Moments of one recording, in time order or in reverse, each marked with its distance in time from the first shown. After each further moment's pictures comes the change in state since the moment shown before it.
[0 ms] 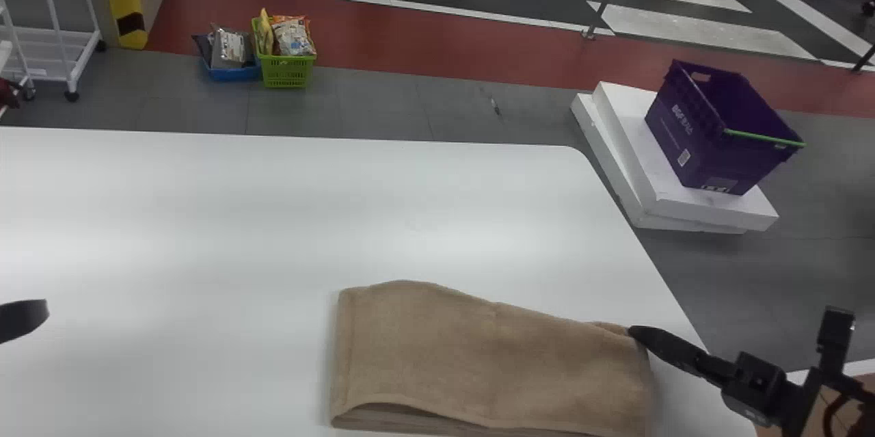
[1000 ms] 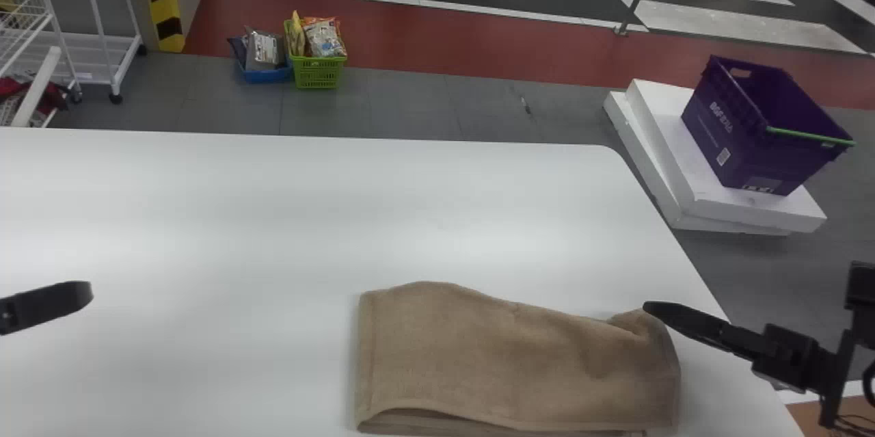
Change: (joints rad) left arm -0.054 0.011 0.000 0.060 -0.031 0.000 0.017; right arm -0.034 -0.030 0.124 -0.084 0.115 0.023 0.172
